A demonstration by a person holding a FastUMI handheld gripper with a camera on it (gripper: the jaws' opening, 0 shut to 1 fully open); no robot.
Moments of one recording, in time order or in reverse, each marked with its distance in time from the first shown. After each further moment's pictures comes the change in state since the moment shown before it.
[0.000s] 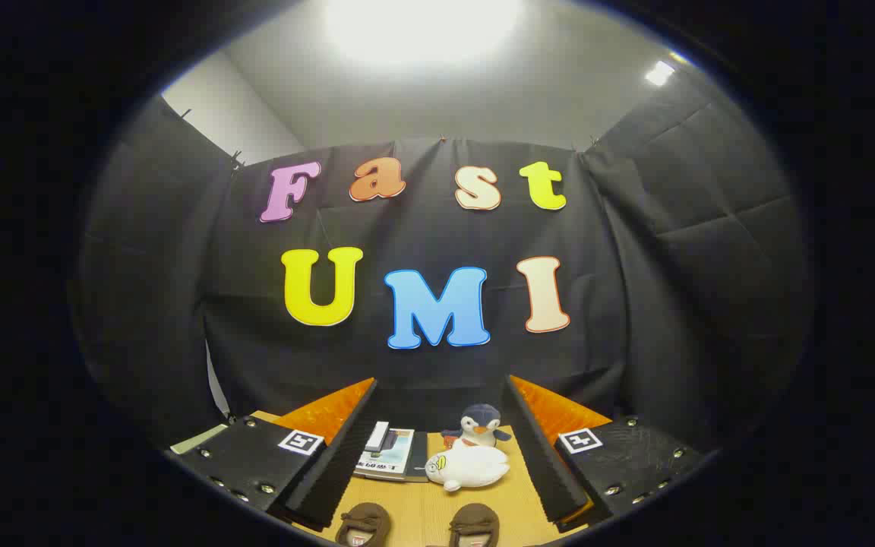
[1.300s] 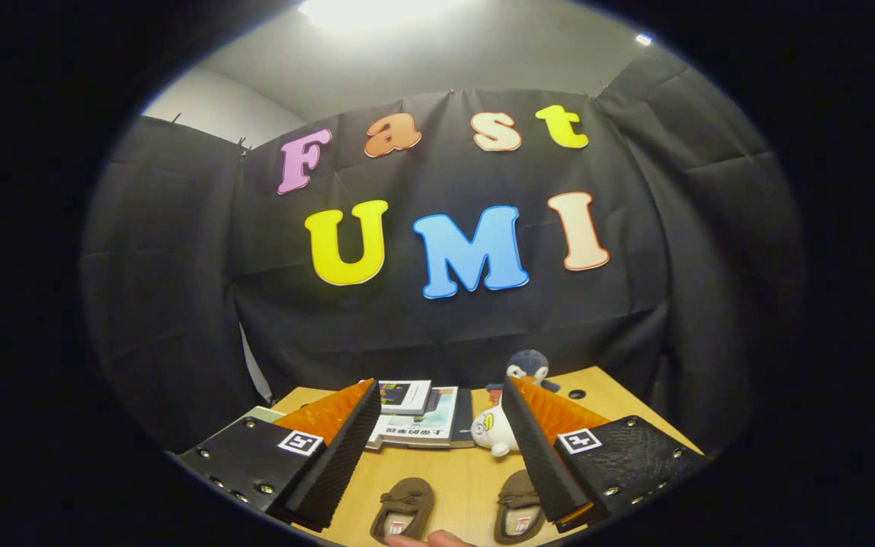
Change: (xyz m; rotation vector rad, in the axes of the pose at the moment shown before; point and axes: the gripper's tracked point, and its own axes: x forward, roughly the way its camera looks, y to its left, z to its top) arm 0.012 0.055 -0.080 0.113 0.209 0.175
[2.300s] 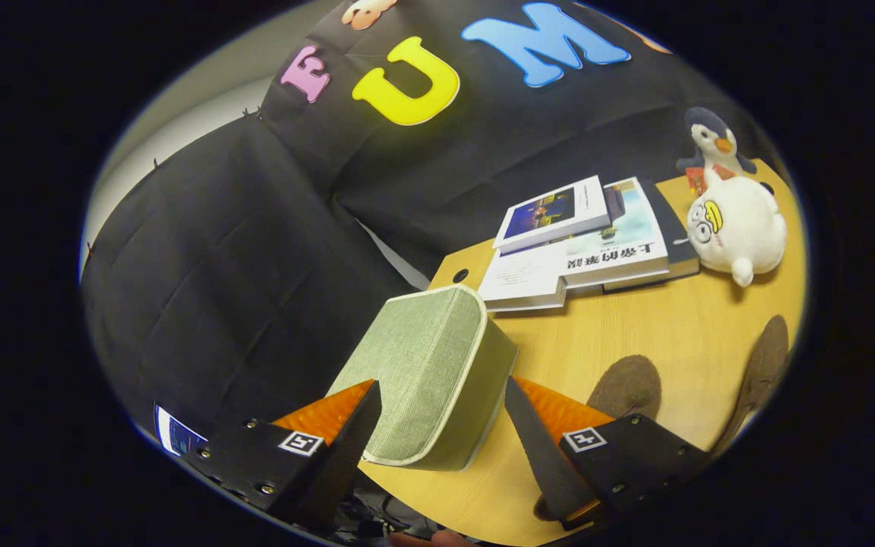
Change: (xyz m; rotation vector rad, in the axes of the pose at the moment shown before) arm 0.054 0.164 -0.203 0.398 0.638 0.586
